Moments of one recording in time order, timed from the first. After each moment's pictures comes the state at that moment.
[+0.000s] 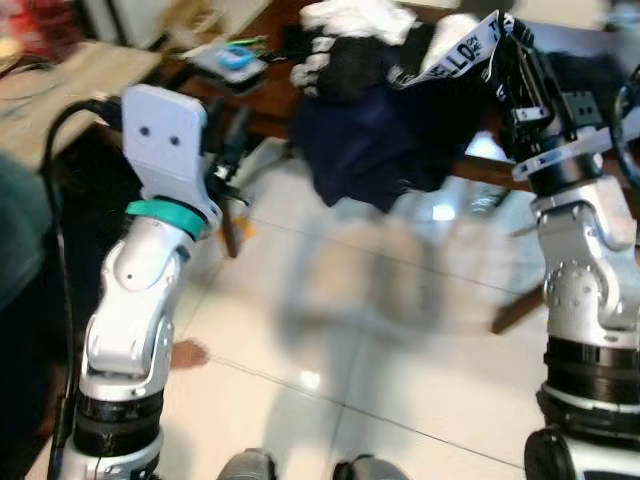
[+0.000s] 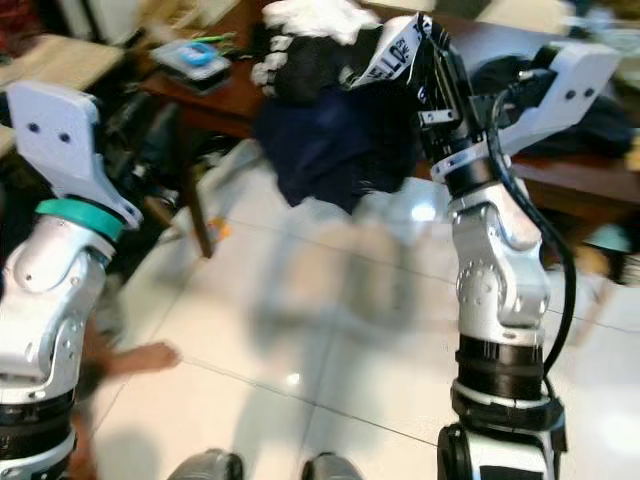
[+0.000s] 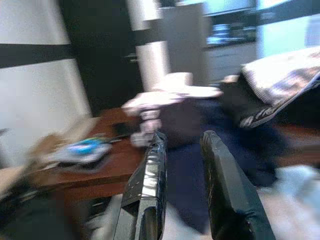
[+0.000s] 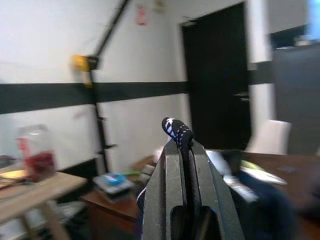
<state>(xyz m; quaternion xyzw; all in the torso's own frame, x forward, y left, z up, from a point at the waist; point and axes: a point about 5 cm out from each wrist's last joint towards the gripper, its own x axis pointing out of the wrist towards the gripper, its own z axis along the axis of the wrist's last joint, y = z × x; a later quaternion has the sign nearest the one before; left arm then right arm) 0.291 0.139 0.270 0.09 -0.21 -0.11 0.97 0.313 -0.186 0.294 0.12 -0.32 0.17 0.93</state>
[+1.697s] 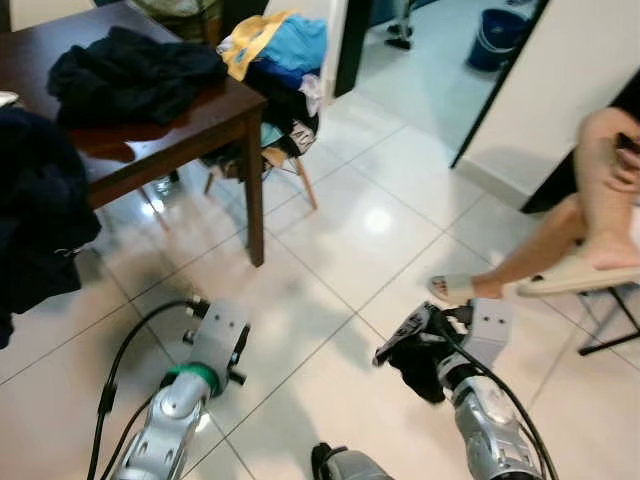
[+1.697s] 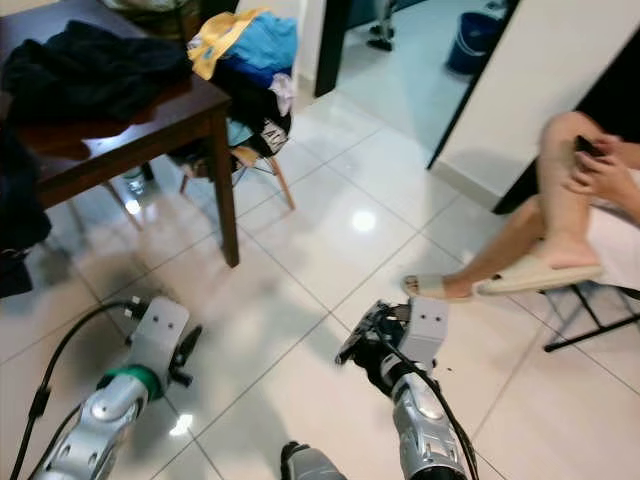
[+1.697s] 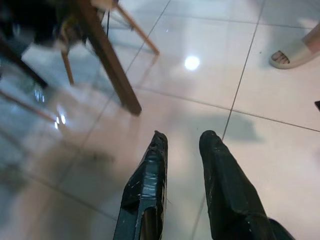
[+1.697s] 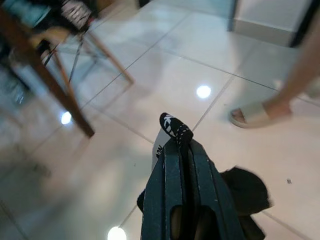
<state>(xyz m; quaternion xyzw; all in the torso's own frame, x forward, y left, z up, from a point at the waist) 0.262 0.164 0.045 0.16 0.13 -0.10 0.97 0.263 -0.185 0.022 0.11 0.08 -0.05 0.99</state>
